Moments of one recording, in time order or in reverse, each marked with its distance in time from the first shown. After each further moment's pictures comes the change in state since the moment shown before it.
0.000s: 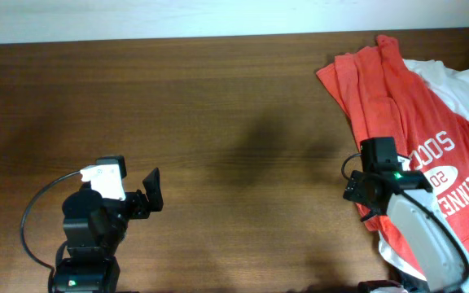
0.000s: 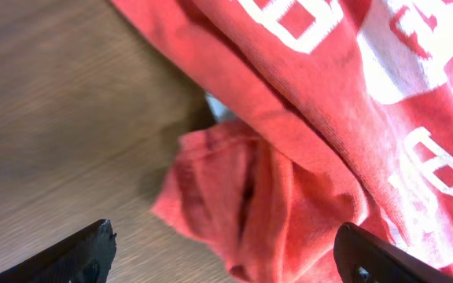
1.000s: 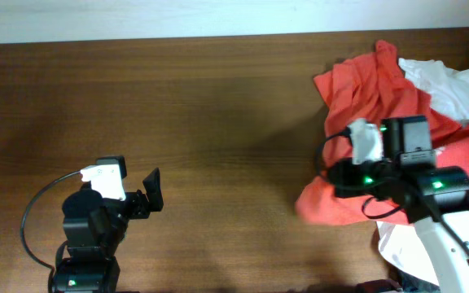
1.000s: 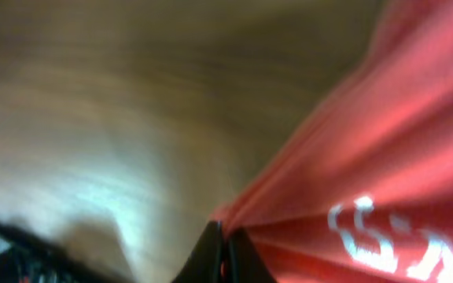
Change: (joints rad) left arm 0.000 0.000 0.000 0.000 0.003 0.000; right arm 0.122 -0.184 0.382 -0.249 -0.718 -0.397
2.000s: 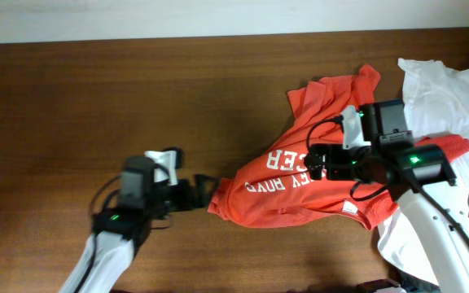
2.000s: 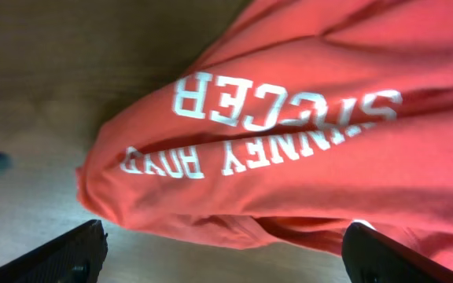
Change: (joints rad) left arm -0.254 0.533 0.008 0.201 0.386 -0.355; right arm 0.009 0.133 0.028 0.033 0.156 0.124
